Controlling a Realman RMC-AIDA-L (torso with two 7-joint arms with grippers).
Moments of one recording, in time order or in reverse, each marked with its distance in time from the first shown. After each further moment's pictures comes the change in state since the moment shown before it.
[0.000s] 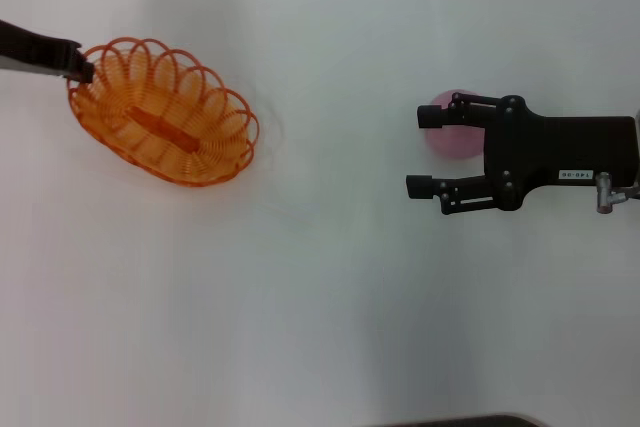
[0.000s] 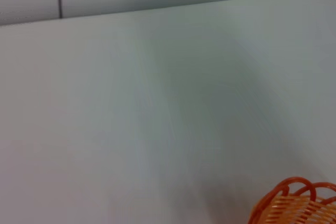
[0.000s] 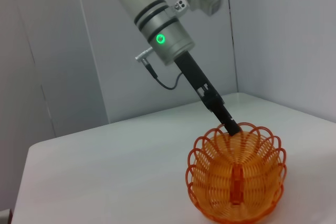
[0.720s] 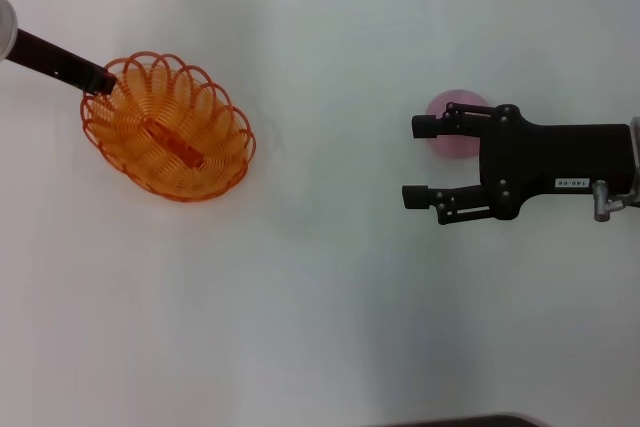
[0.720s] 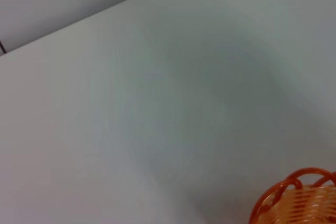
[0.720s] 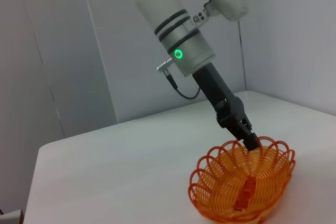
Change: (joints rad) left arm -0.056 0.019 0.114 -0.178 0.003 -0.156 0.200; right arm 0.001 0.003 -0.002 0.010 -0.012 -0.011 0.004
